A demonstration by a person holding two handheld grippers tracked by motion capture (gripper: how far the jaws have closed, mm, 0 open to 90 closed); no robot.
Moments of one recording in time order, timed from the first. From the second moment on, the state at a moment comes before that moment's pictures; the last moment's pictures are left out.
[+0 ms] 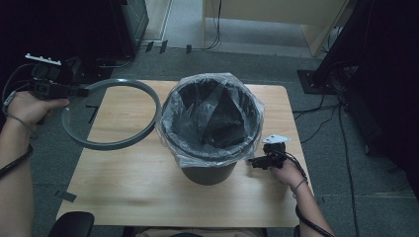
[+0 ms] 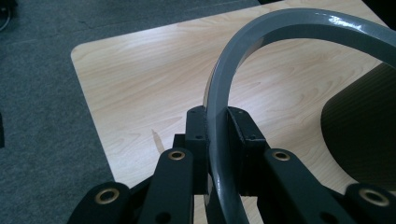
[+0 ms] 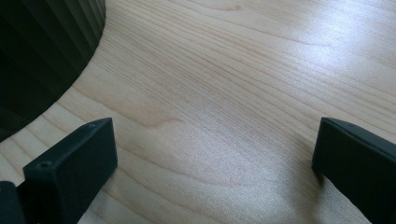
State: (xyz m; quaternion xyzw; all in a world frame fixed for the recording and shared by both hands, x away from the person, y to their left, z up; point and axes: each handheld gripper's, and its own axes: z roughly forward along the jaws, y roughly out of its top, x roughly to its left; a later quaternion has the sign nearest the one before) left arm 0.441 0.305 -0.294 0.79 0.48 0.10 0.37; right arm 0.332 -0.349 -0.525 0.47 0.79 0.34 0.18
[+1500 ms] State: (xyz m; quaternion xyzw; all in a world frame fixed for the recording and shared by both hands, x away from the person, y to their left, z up) left arm 0.455 0.255 -0.233 0.81 0.41 0.08 0.41; right arm 0.331 -0.349 -0.525 0.47 0.79 0.34 0.18
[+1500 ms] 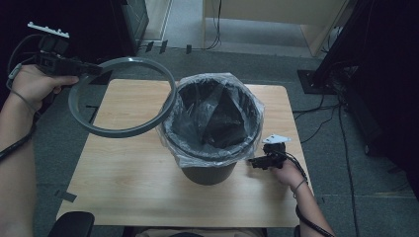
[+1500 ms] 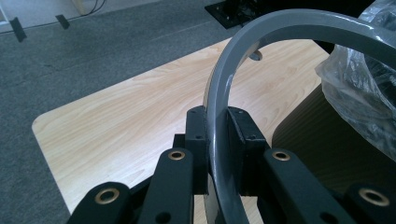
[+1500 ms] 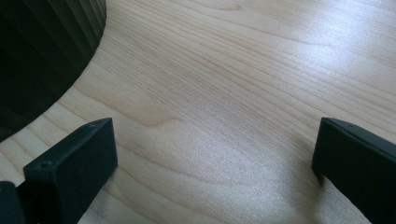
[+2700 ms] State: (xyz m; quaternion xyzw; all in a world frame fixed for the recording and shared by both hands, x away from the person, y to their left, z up) left arm 0.467 0.188 -0.238 0.83 0.36 0.05 0.41; right arm 0.331 -0.349 -0.525 0.47 0.79 0.34 0.18
